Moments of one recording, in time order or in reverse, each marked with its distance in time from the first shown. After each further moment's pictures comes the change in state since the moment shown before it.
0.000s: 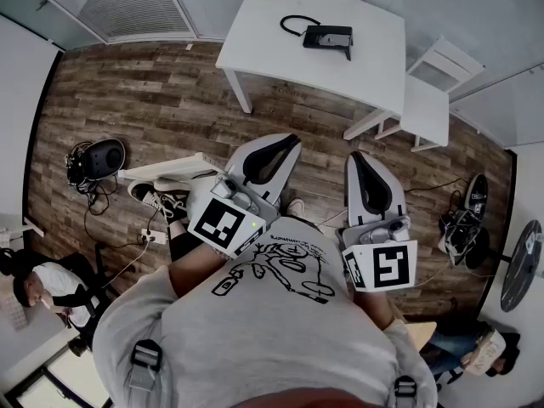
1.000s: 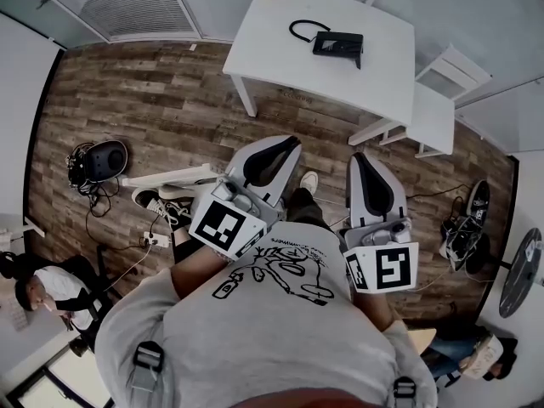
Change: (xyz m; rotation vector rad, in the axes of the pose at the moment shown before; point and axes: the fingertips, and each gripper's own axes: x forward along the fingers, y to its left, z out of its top) left arm 0.007 0.055 -0.002 -0.013 0.001 0.023; right arm 0.054 0.004 -0.002 0.038 -0.015 -0.001
